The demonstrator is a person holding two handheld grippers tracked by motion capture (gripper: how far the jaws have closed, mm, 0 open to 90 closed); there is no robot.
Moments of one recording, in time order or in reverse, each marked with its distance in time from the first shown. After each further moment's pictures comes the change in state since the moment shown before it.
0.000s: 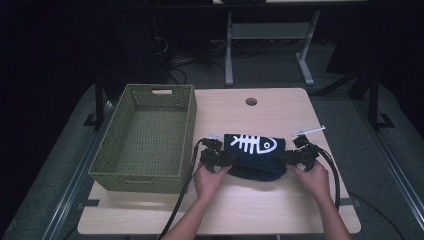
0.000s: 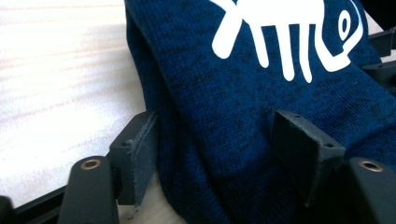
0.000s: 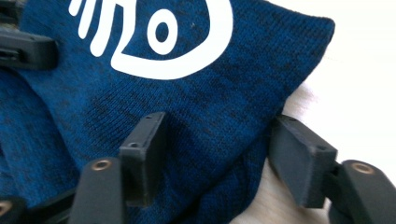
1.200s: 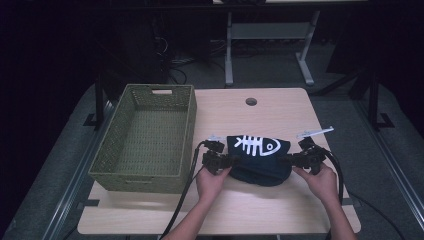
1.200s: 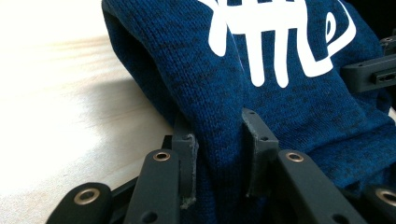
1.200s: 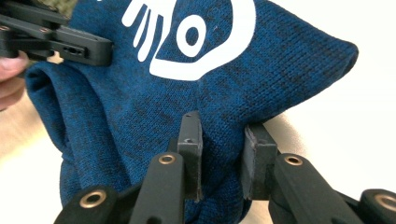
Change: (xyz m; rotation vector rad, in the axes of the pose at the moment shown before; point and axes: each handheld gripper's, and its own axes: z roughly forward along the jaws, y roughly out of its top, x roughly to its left) left arm -0.015 0.000 -0.013 -0.025 -0.118 -0.005; right arm 0.019 -0.005 -0.032 -0.027 0.066 -0.038
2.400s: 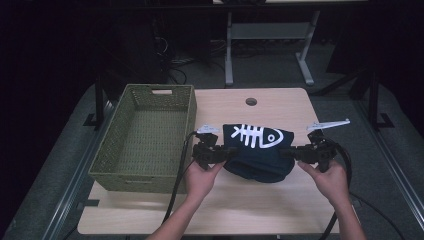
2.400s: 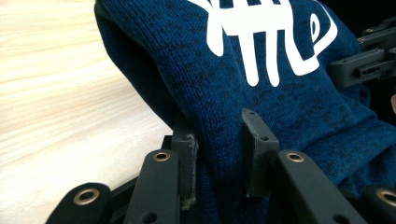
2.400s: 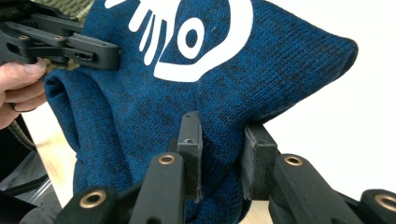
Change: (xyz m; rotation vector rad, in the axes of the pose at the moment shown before) left arm -0.026 0.028 -0.067 -0.066 -0.031 0.105; right arm 0.038 0.019 -0.051 -0.104 0.072 -0.027
